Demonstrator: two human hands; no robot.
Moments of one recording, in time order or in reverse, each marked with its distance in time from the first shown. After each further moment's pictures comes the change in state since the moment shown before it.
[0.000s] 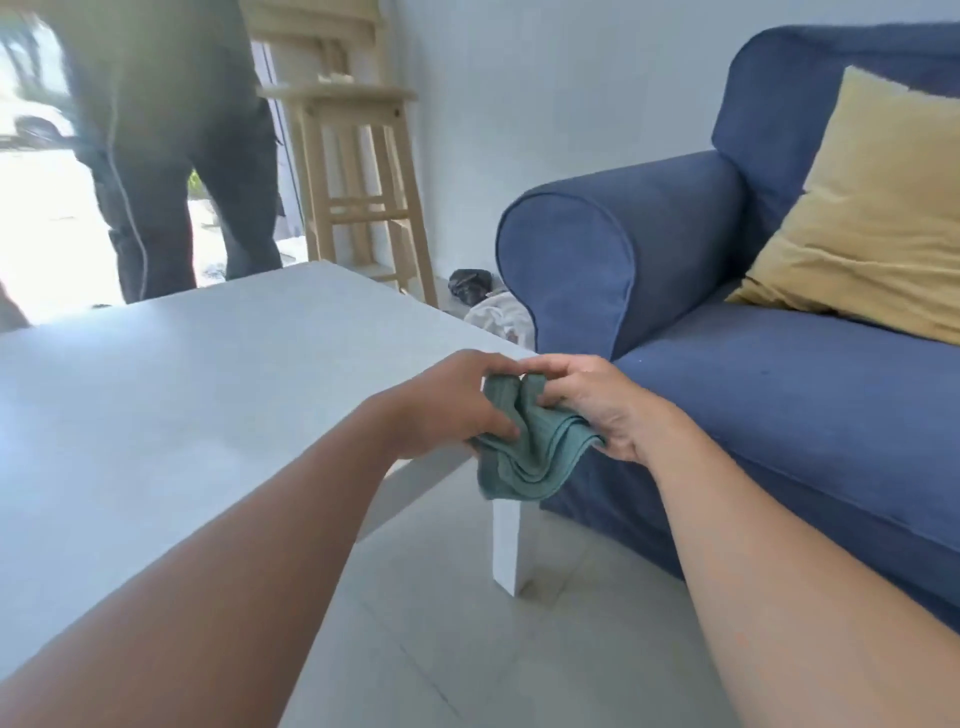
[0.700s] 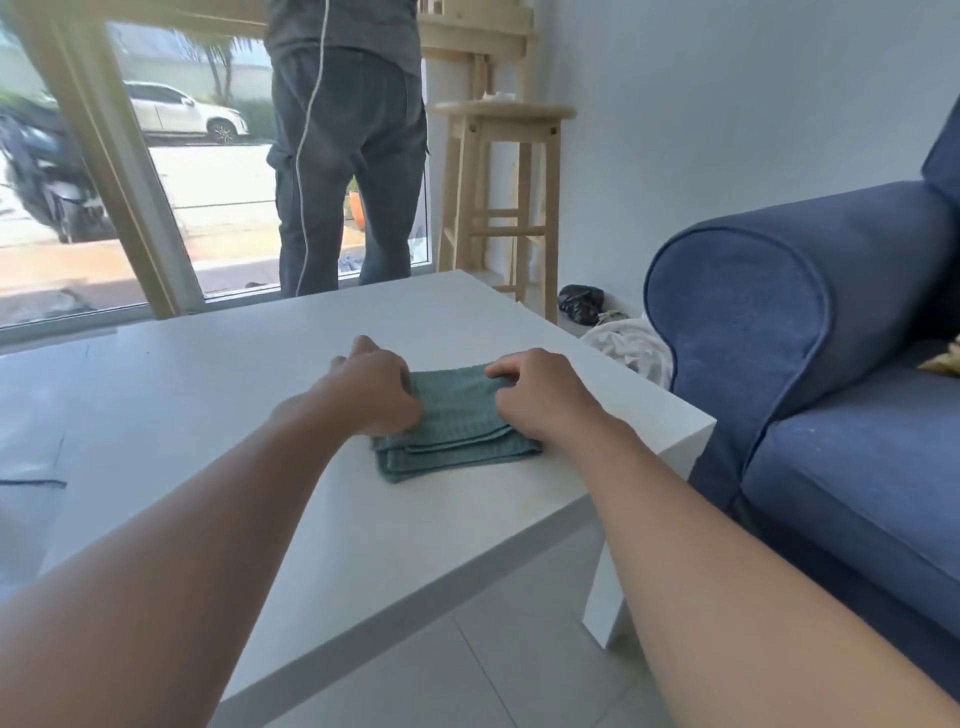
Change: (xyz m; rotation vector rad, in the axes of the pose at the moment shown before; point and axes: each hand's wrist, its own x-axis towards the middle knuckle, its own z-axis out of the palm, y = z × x) left_hand -0.077 -0.074 -0.161 0.694 0.481 -0.544; right_hand 0.080 -0.031 0.170 -0.785 -0.064 -0.282
